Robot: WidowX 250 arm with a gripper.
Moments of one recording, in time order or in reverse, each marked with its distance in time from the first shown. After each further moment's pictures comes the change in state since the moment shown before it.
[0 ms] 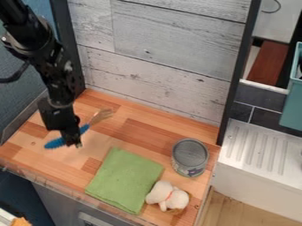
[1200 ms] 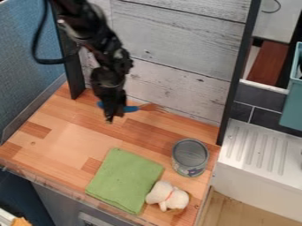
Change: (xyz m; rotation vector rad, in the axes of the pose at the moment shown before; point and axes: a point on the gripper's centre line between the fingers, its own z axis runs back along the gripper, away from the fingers) arm -0.110 -0.004 0.019 -0.229 0.123 -0.752
